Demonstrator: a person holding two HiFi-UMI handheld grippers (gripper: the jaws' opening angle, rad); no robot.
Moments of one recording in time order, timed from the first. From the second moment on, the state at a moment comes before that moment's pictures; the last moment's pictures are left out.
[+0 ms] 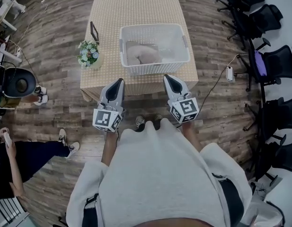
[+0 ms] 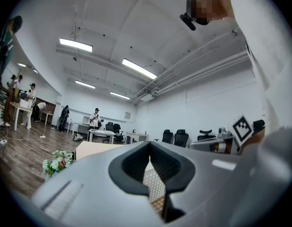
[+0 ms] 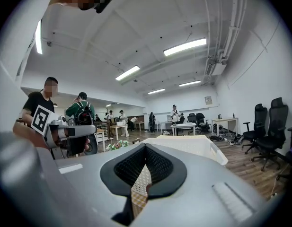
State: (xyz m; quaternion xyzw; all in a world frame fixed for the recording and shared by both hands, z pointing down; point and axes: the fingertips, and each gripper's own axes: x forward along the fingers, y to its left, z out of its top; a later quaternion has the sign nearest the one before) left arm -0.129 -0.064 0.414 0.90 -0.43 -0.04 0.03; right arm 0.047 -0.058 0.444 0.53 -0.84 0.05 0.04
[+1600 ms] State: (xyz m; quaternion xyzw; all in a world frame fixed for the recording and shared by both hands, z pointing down) left arm -0.097 -0.307 0.404 0.86 -0.50 -0.04 0.03; right arm 0.089 -0.315 0.434 0.47 -0.88 0.07 0.00
